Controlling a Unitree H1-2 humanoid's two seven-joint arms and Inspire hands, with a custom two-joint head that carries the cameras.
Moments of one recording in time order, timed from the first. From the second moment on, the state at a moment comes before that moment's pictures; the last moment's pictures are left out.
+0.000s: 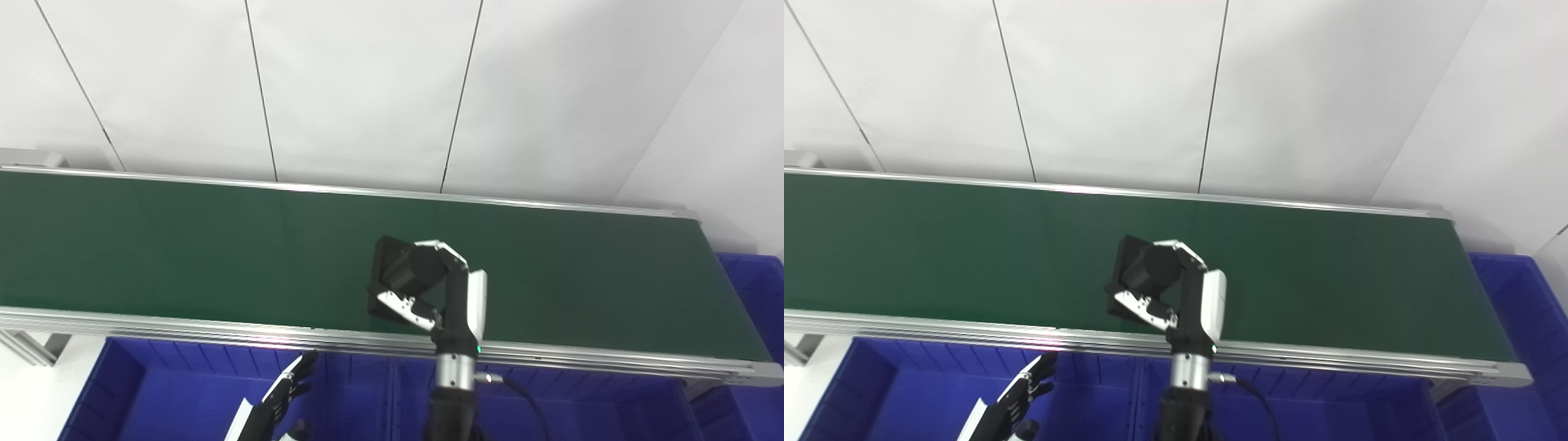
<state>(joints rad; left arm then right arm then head) 0.27 0.23 -0.45 0.15 0.06 -0.44 0.16 -0.10 0.12 0.28 0.31 -0.50 -0.35 -0.63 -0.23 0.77</state>
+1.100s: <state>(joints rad) 0.24 0.19 -0.39 0.08 0.05 -0.44 0.06 0.33 0.05 0.14 0.09 -0.70 -0.34 -0.60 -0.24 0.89</state>
